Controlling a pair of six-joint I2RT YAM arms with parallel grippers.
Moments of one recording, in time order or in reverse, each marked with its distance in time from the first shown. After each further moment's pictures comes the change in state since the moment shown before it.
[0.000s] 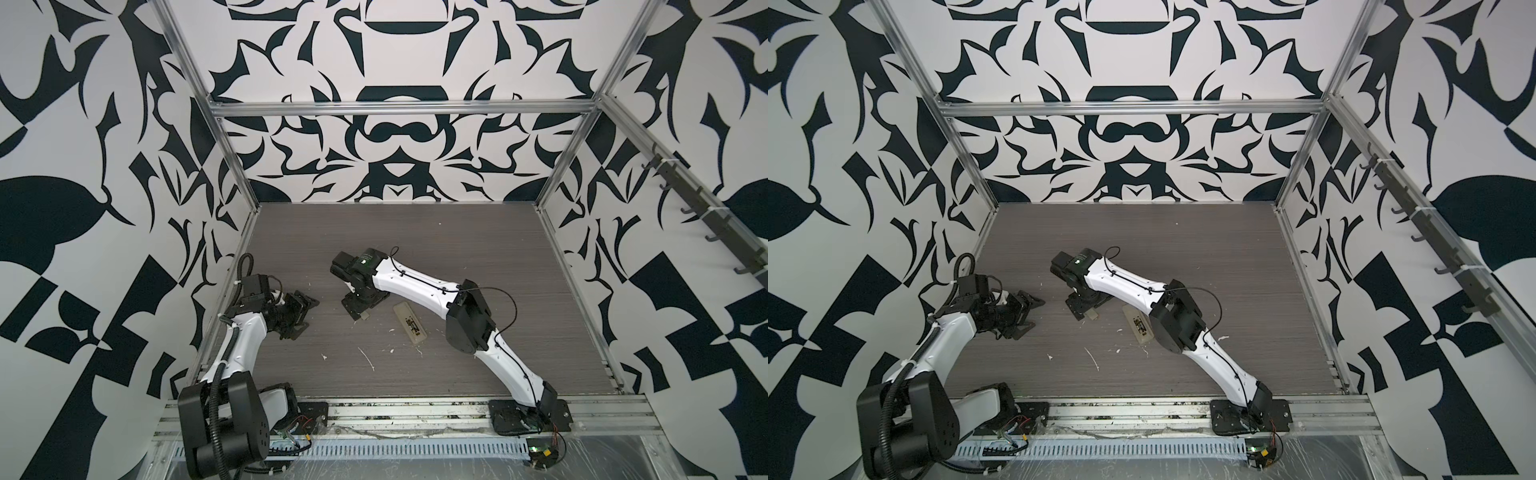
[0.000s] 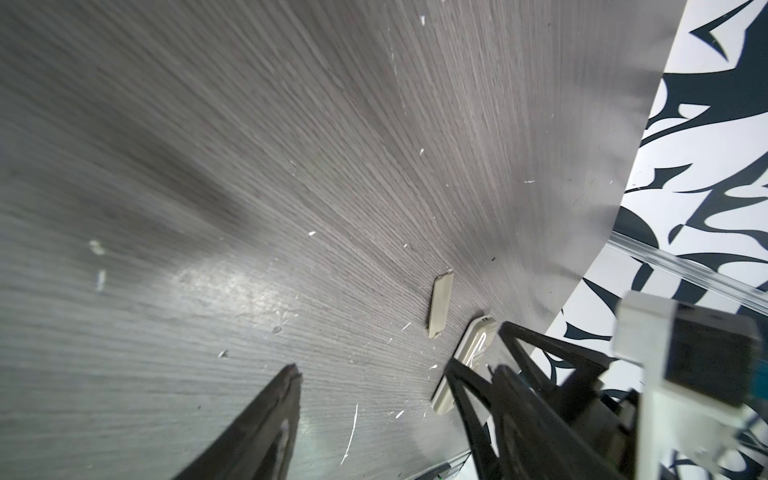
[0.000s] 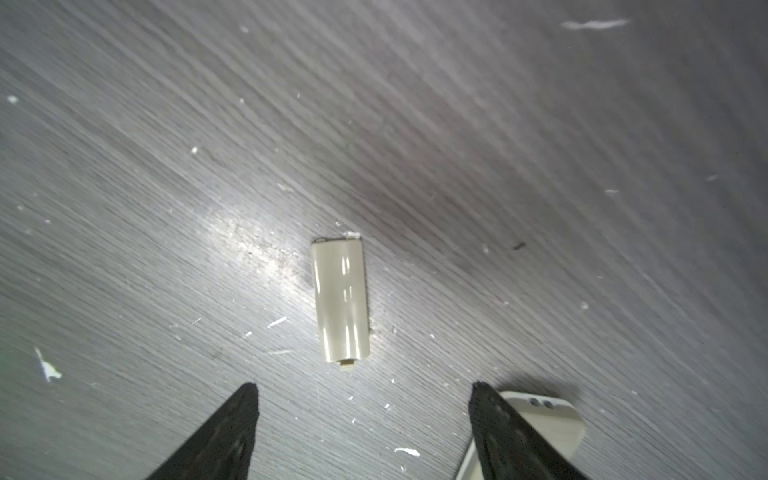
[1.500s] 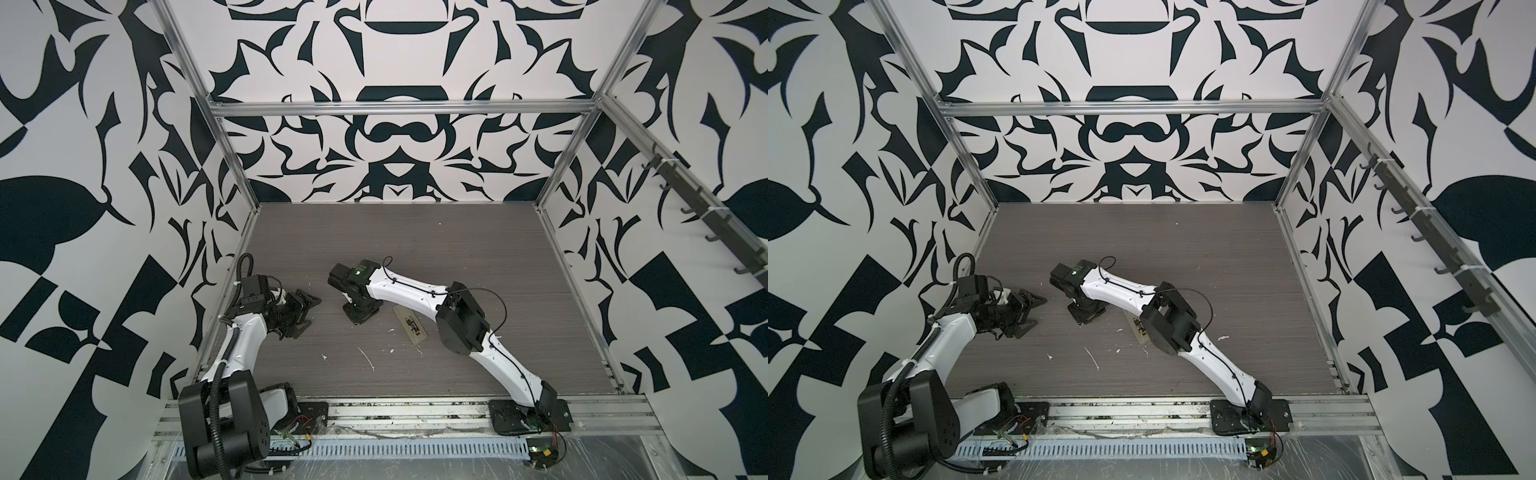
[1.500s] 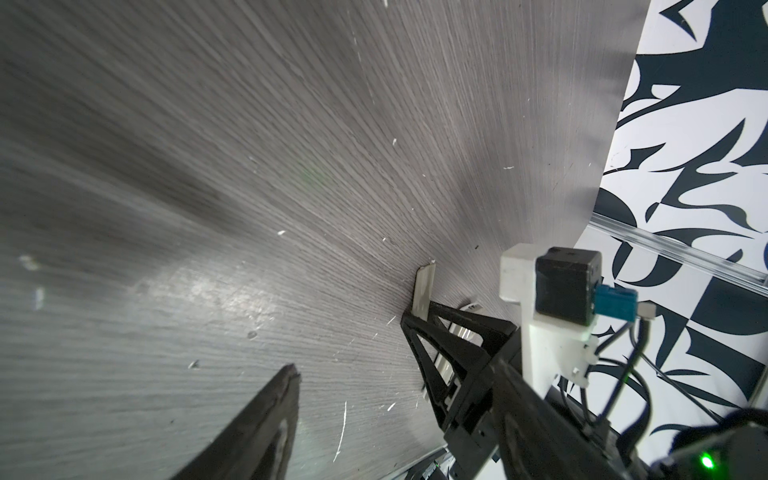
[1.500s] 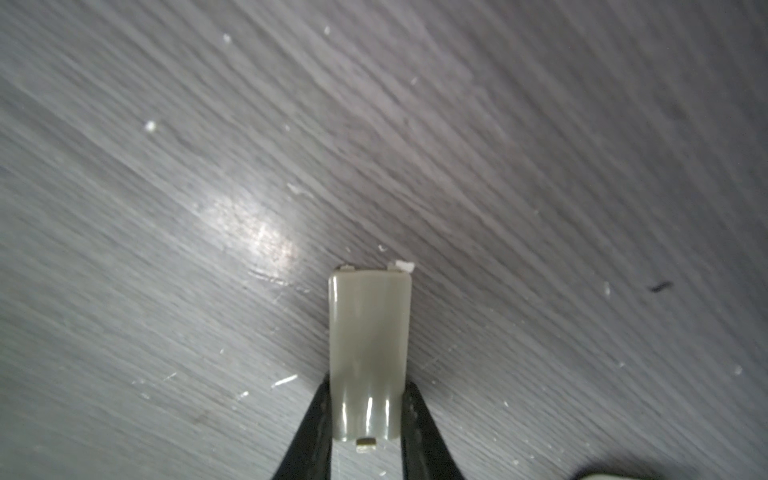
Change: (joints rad) left arm 0.002 0.003 -0.013 0.036 0.051 0.015; right arm 0.031 0.051 -0.060 0.082 -0.020 0.011
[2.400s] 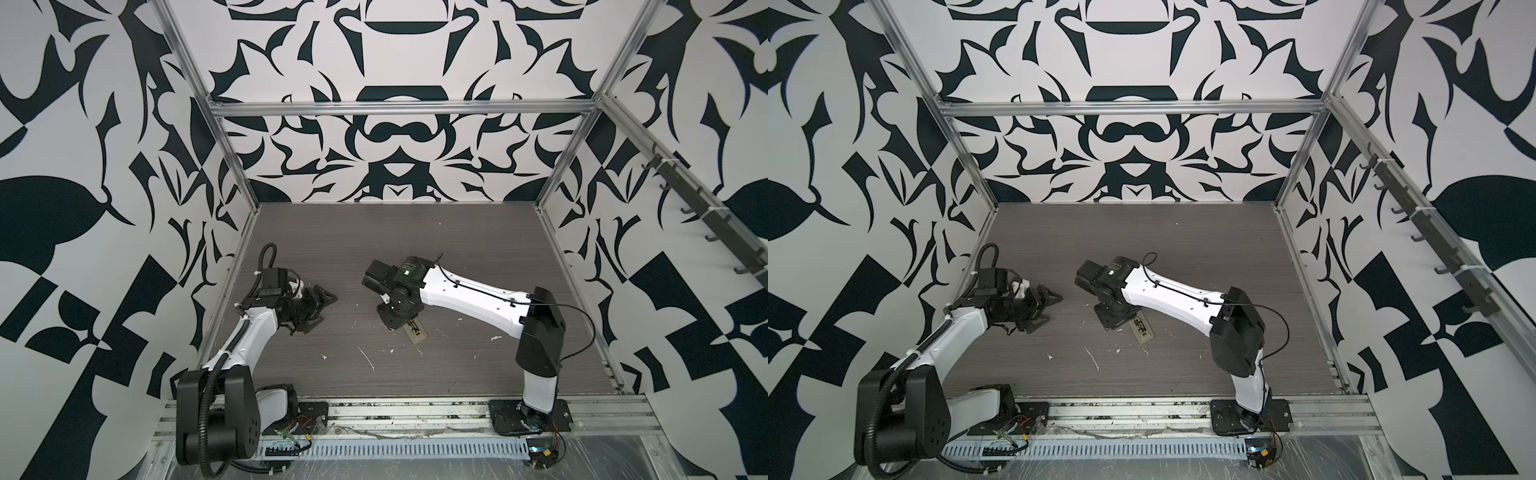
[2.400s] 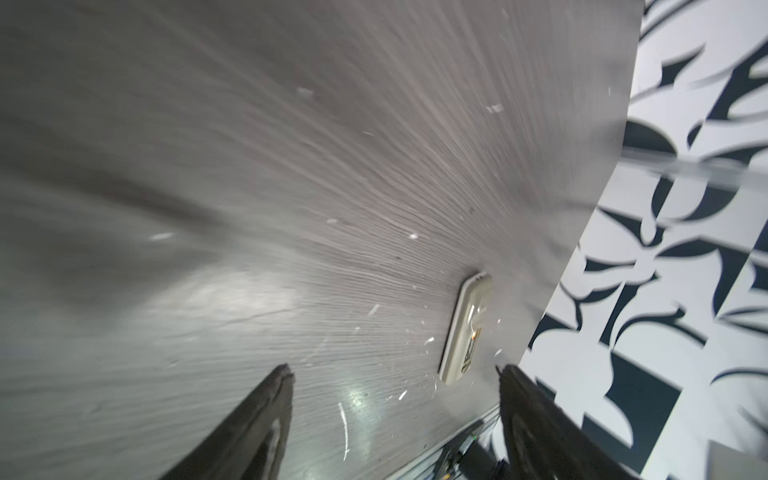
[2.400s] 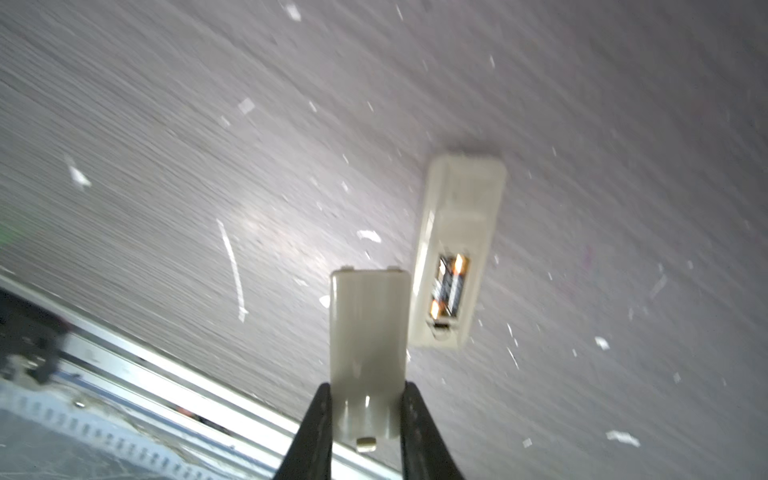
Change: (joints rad) left arm -0.242 0.074 0.059 0.078 -0.036 0.022; right arm 0.010 -0.615 -0.577 -0.039 0.041 0.142
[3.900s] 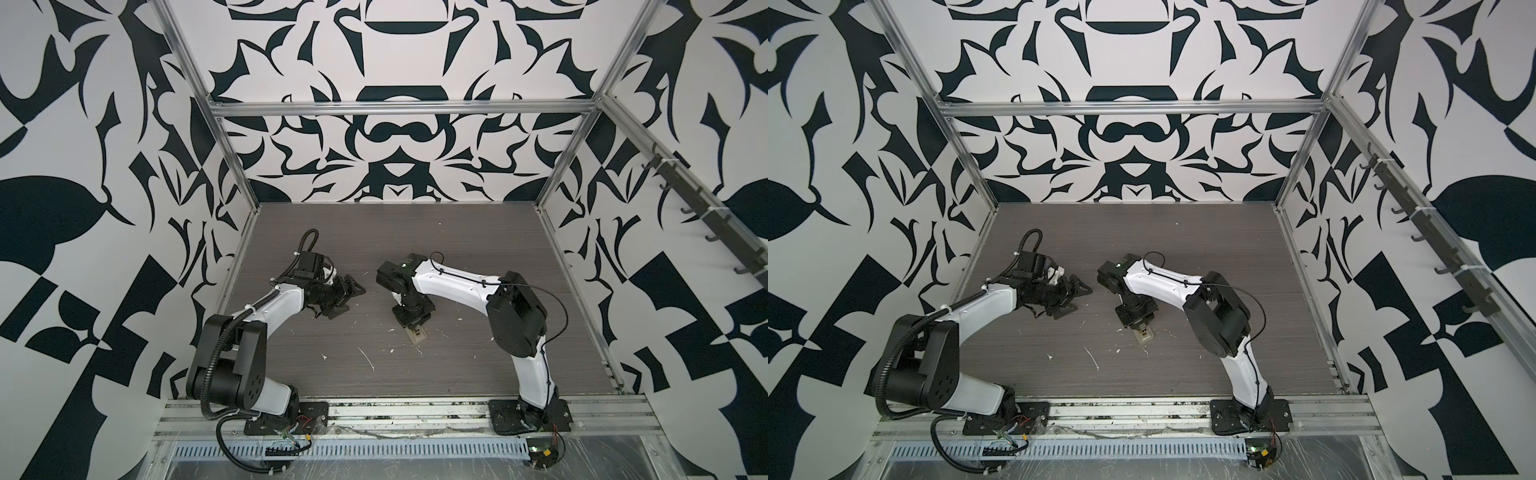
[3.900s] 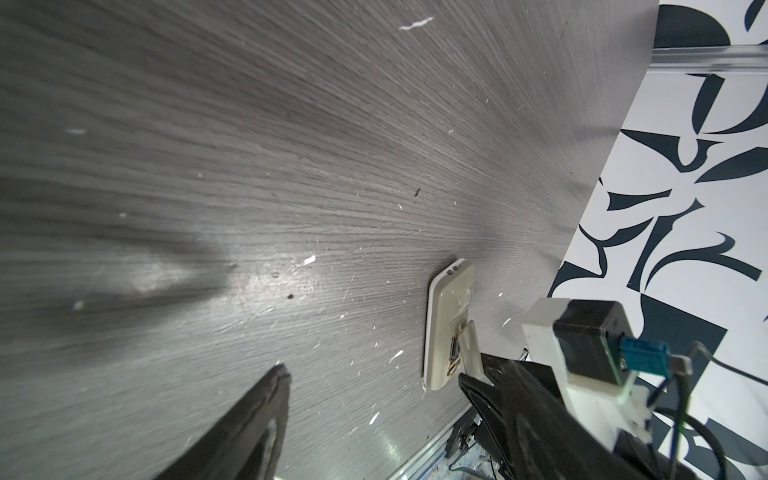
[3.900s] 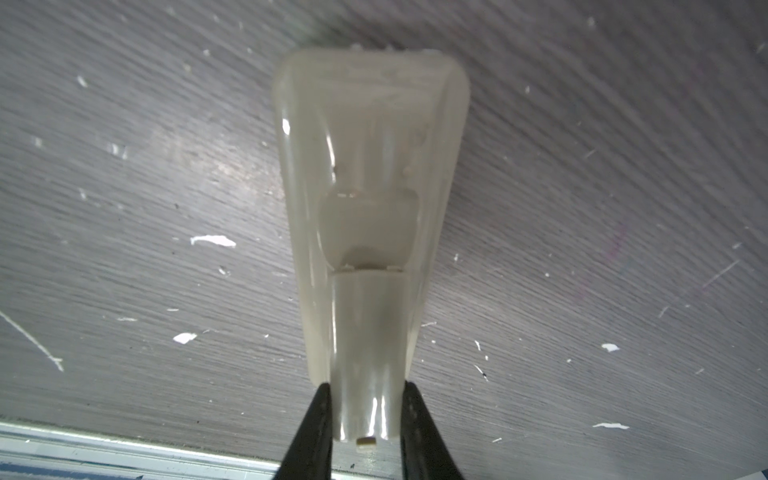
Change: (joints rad) left arm -0.204 0.237 0.121 0.138 -0.001 -0.059; right arm -0.147 0.173 -0.043 -0.028 -0.066 -0.091
